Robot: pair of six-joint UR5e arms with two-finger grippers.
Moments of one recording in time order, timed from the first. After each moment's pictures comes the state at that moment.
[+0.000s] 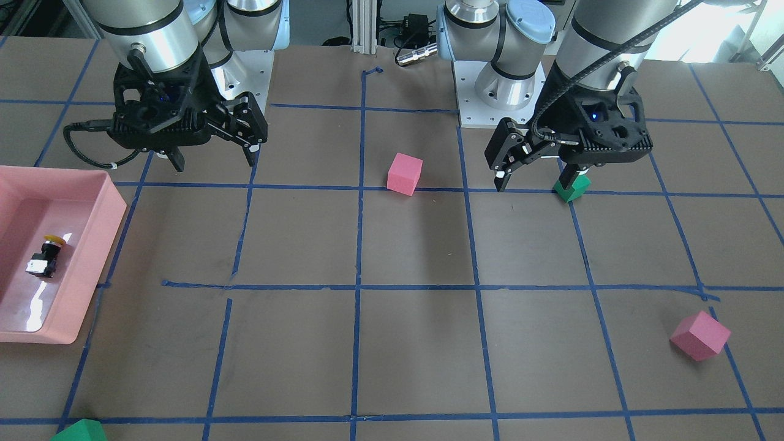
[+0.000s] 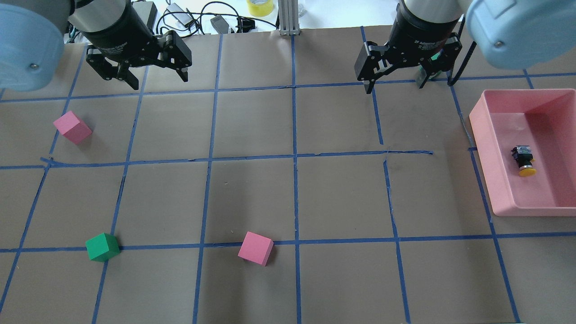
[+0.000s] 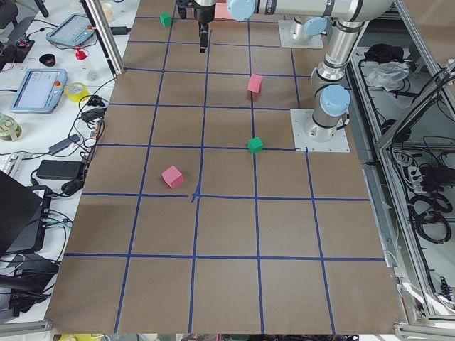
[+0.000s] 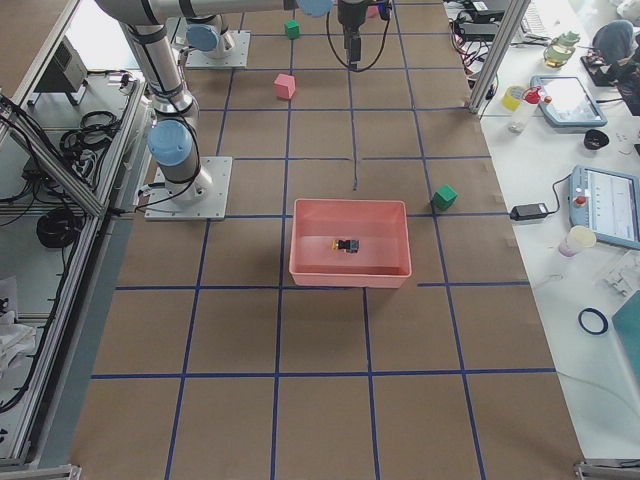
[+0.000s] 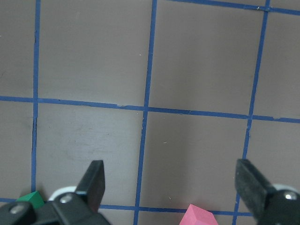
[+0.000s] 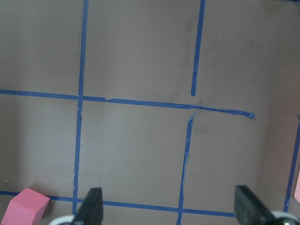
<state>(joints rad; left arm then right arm) -1.58 -1.62 -1.51 -1.45 1.54 -0.12 1.66 -1.52 1.48 -1.59 -1.54 0.00</state>
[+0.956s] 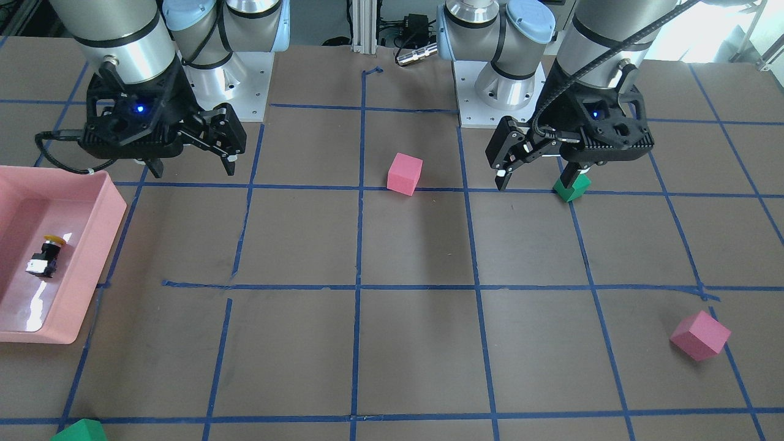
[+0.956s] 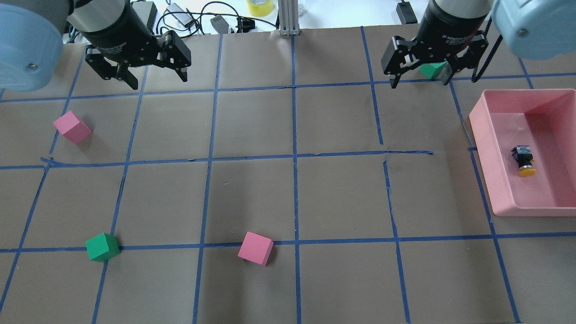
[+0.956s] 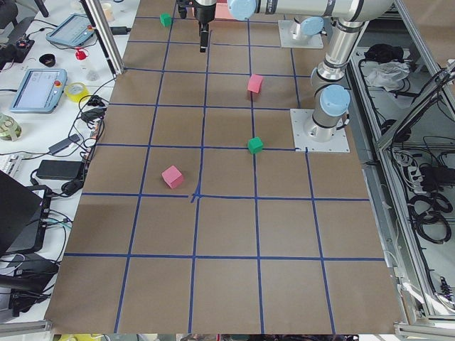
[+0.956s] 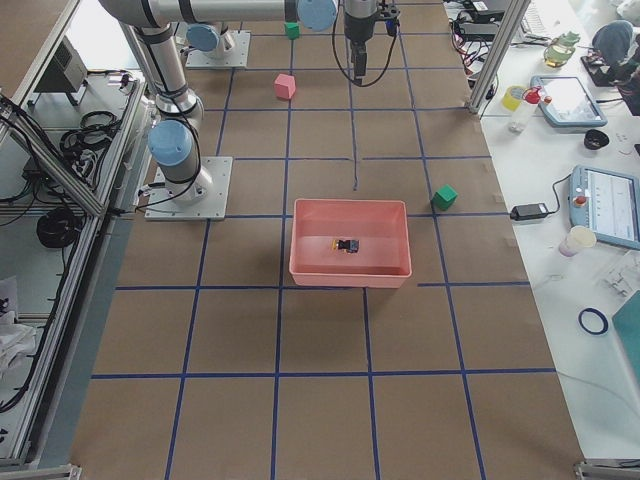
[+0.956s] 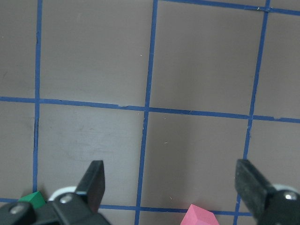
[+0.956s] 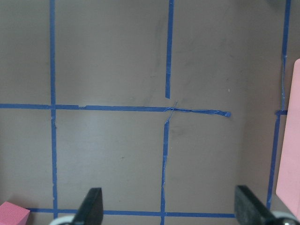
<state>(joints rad) -1.58 -1.62 -1.51 -1.45 1.54 -0.12 1.54 -1.50 1.50 -1.60 -1.56 -0.05</state>
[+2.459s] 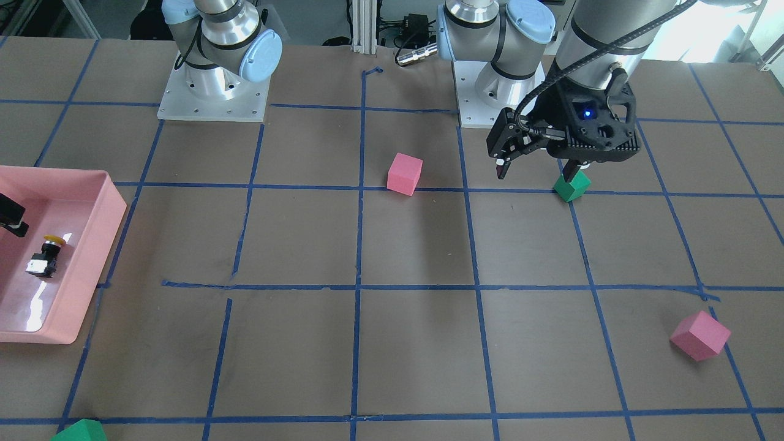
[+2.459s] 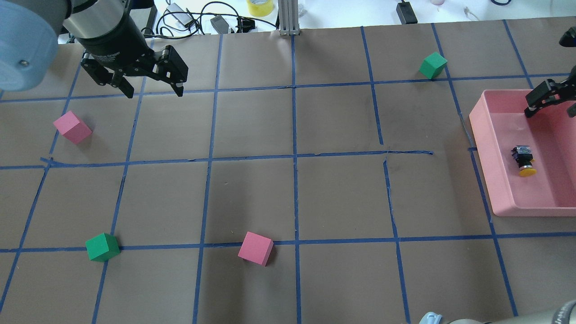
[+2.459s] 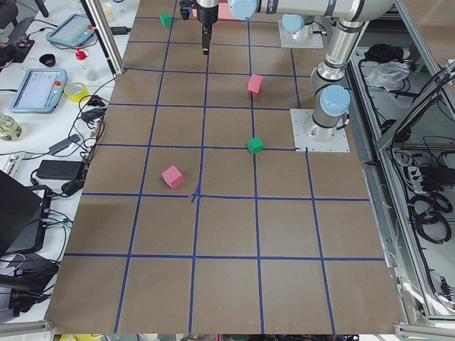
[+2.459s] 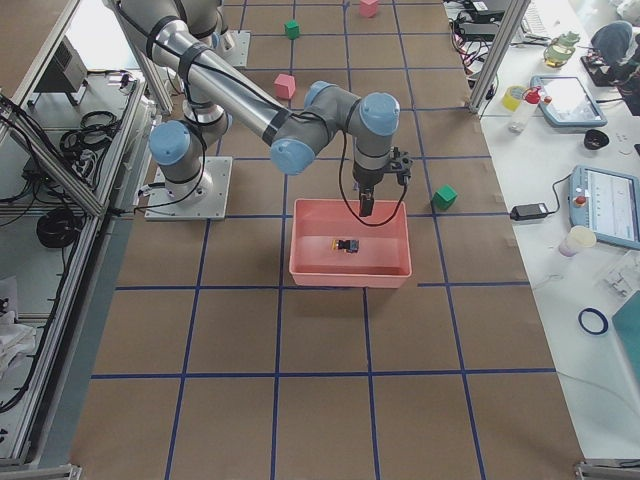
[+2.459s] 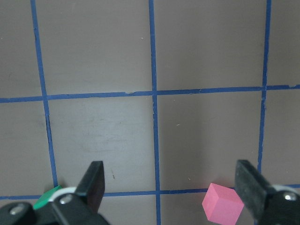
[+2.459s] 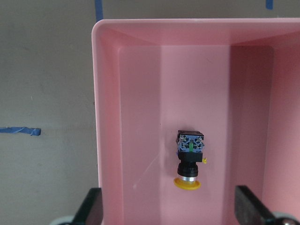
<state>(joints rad) -1.58 -1.61 -1.51 -1.54 1.56 0.01 0.99 -1.37 1.71 -1.91 -1.56 -0.54</state>
